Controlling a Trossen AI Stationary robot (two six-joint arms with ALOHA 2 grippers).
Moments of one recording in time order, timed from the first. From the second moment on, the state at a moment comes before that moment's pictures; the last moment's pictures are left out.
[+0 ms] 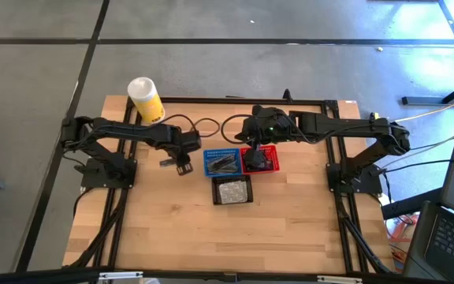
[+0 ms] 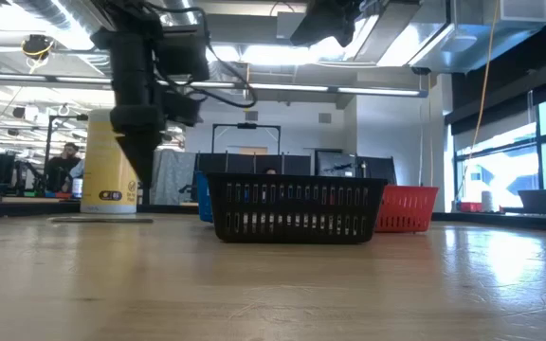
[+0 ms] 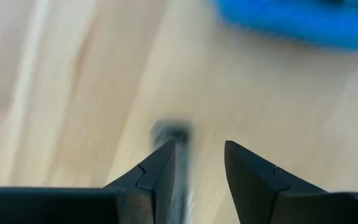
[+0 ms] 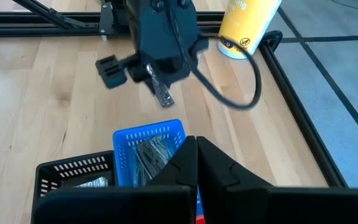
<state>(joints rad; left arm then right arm) 0.21 1.48 0.87 -0.72 -0.08 -0.16 -0.05 1.51 1.40 -0.53 0.12 -0.01</state>
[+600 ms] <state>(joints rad) 0.22 1.23 0.66 -0.95 -0.13 -0.41 -0.01 1.52 1.39 -0.50 0.11 0.01</state>
